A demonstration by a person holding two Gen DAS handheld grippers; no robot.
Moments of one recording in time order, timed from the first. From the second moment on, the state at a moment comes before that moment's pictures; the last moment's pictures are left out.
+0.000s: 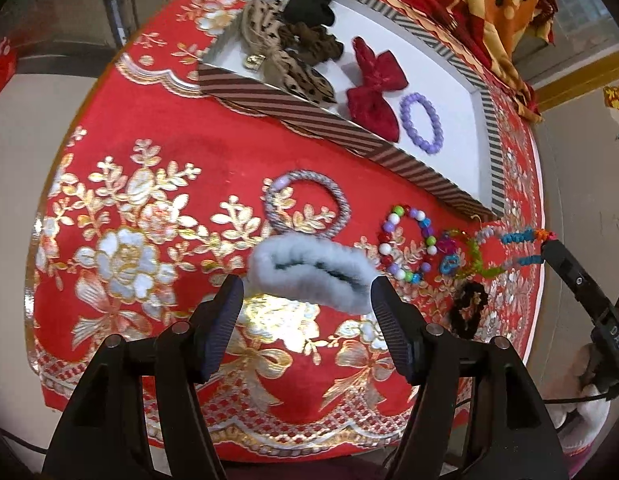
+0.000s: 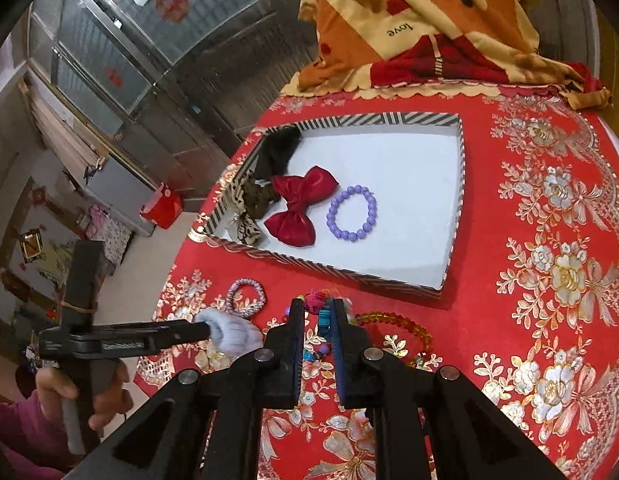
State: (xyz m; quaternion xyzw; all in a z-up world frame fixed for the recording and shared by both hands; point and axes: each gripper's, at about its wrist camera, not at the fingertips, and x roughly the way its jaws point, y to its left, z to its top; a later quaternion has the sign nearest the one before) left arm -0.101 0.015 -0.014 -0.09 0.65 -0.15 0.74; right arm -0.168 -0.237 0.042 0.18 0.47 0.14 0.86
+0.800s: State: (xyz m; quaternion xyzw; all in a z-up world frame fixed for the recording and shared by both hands) left arm -0.100 0.011 0.004 -0.05 0.61 -0.16 0.77; right arm -0.174 -0.237 0.055 0.17 0.45 0.14 0.86
